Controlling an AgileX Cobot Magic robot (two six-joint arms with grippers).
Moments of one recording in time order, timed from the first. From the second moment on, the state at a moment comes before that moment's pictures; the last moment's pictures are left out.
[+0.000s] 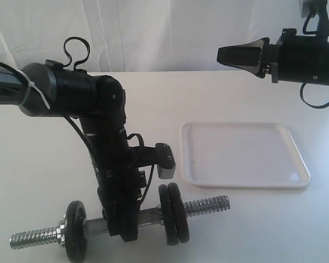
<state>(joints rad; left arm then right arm) -0.72 1.92 -1.31 -0.41 1.16 1.00 -0.07 1.67 -1.01 1.68 1.21 -1.62</state>
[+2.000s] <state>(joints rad) -0.97 2.11 -1.59 -0.55 0.81 1.02 -0.07 1.67 -1.01 1.68 1.21 -1.62</state>
